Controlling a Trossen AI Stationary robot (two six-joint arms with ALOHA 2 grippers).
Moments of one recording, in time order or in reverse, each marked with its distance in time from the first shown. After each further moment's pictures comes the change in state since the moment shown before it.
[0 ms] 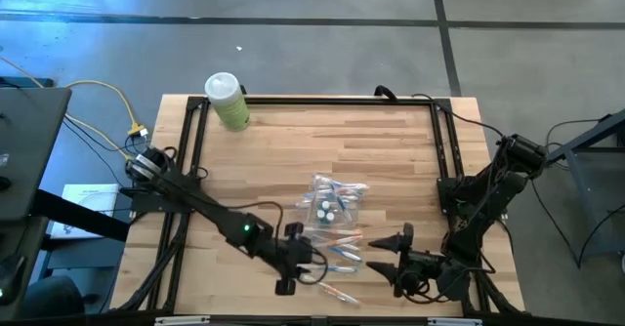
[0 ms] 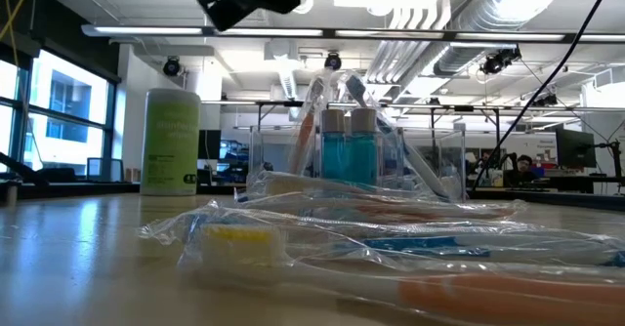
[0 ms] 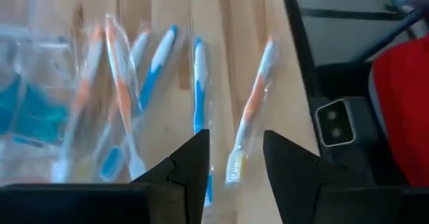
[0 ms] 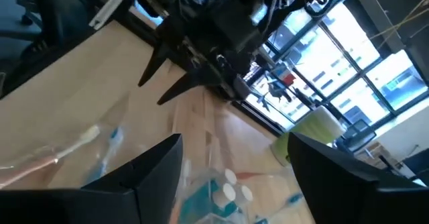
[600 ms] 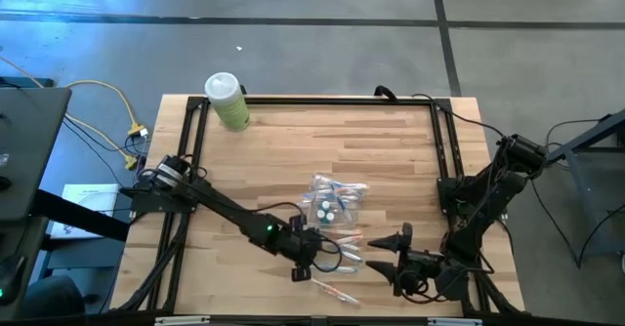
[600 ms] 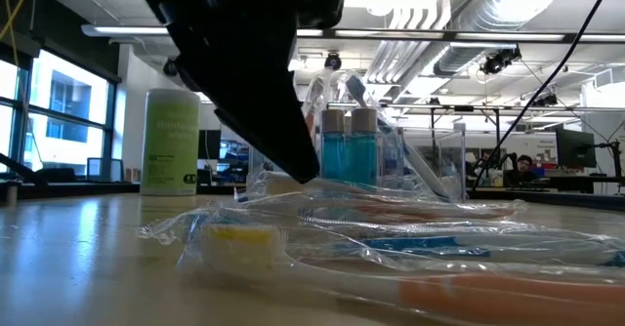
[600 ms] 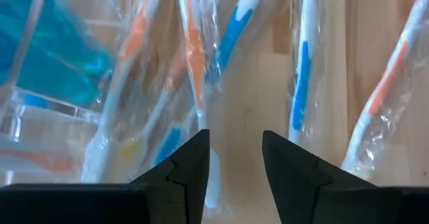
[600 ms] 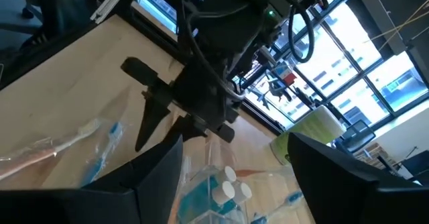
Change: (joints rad) left arm 0.074 0.173 0.000 -0.008 -0.047 -0.065; right arm -0.006 0.000 0.000 -0.026 -0.006 0.003
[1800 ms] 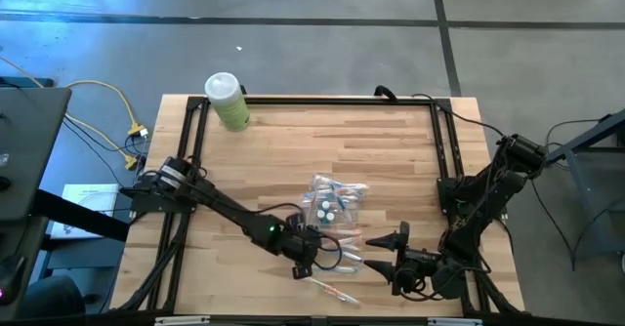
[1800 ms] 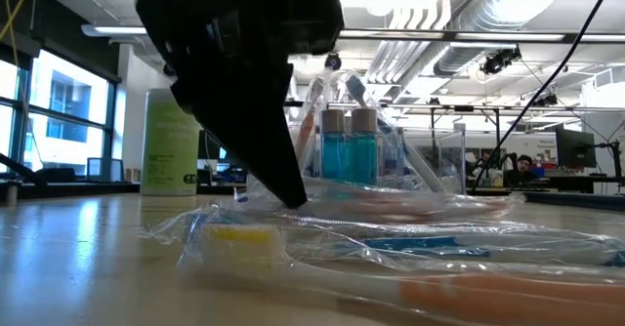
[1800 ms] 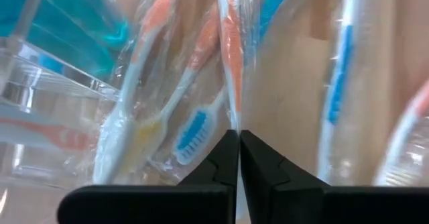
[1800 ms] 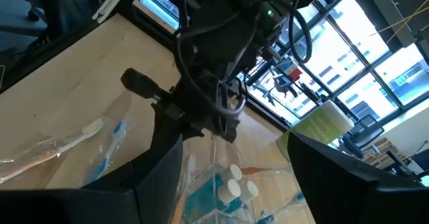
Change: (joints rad) left arm 0.005 0.025 0.002 -0.038 -0.034 -0.066; right arm -0.016 0.000 0.000 -0.019 -0.029 0.045
